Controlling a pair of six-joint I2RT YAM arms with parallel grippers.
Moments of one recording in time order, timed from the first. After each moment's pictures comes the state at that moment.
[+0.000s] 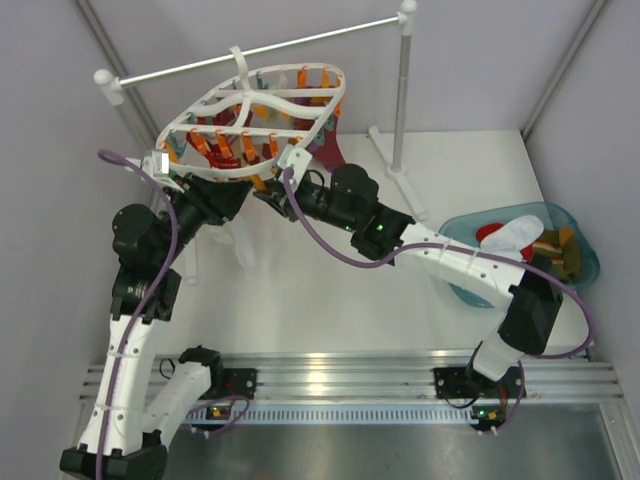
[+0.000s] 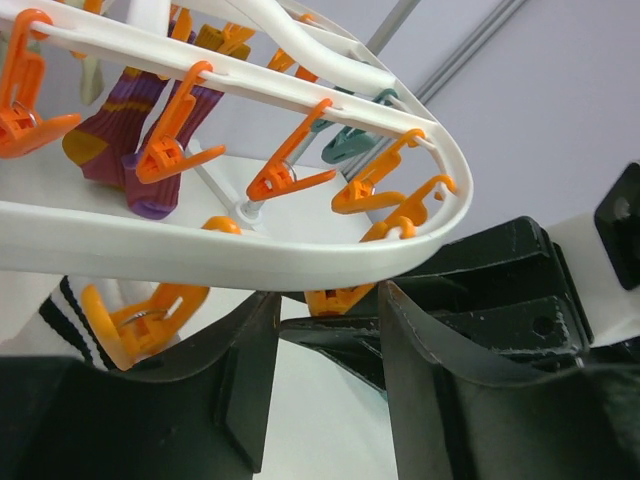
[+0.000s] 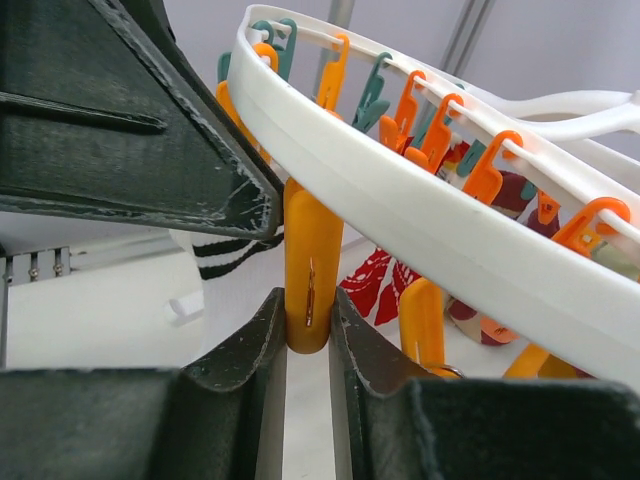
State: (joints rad) left arm -0.12 0.77 1.02 -0.12 0.41 -0.70; right arm 1.00 1.62 1.48 0.23 -0.16 -0.21
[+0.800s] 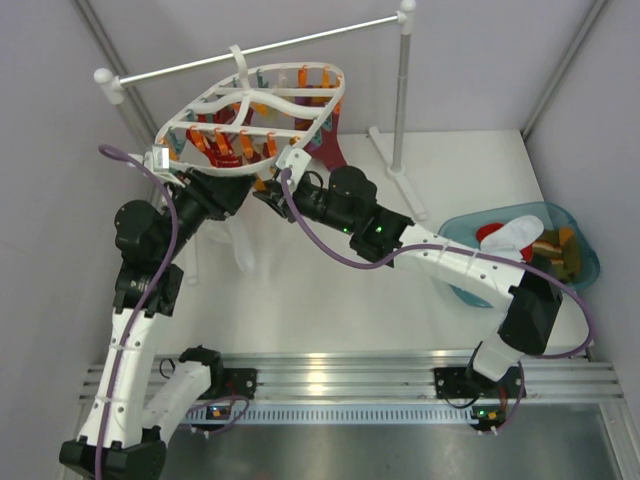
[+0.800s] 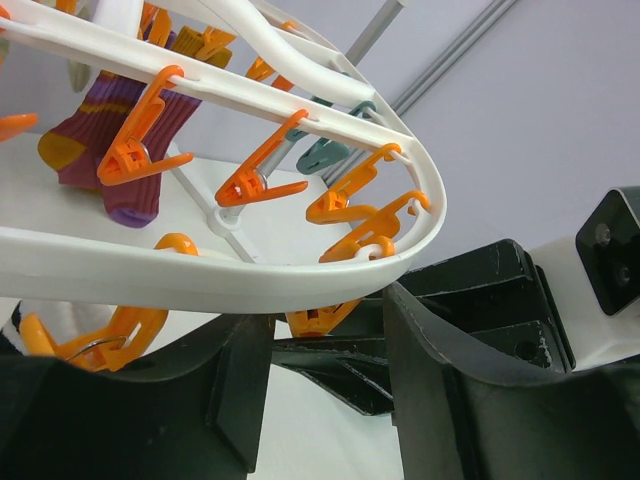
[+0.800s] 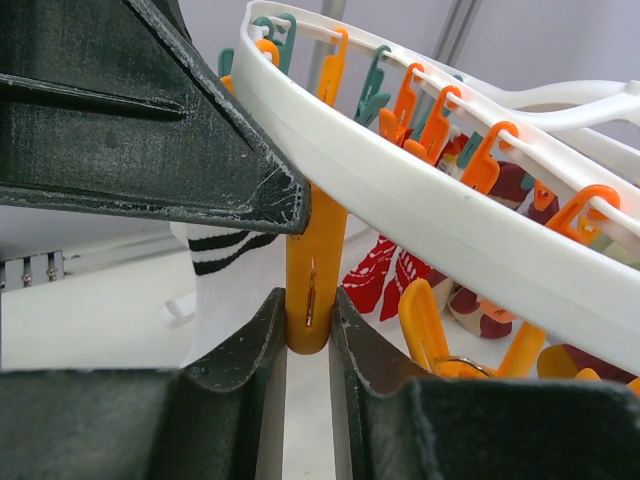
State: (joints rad) left arm -0.13 0.80 1.02 -0.06 0.42 -0.77; right arm 1.02 1.62 1.48 0.22 -0.12 -0.21
